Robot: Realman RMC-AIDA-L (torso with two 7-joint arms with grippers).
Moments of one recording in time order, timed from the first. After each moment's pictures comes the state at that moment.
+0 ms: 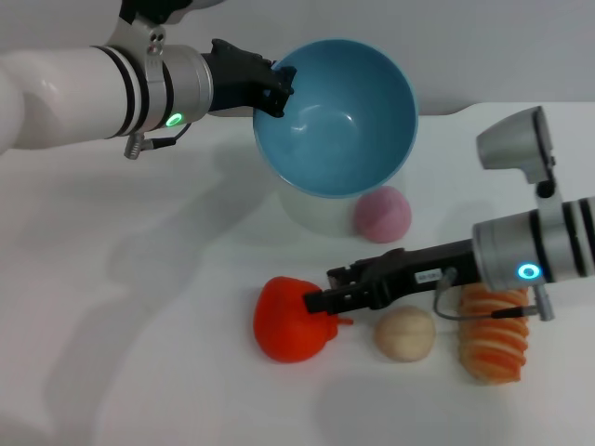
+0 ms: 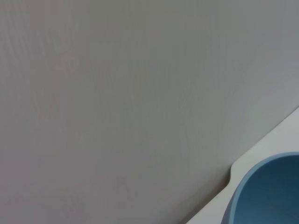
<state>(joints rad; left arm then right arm) -0.55 -2.06 1.64 1.24 2.30 0.65 -2.45 0.71 2.08 -1.14 -0.47 -1.90 -1.31 1.88</state>
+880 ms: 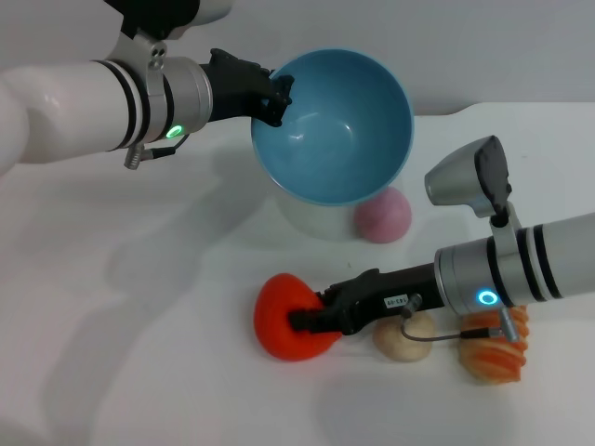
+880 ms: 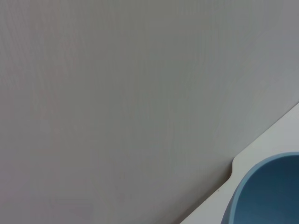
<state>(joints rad) -0.53 -2.06 1.67 1.24 2.30 0.61 -2.44 0.70 2.08 -1.53 -0.46 -1.62 -1.10 1.86</state>
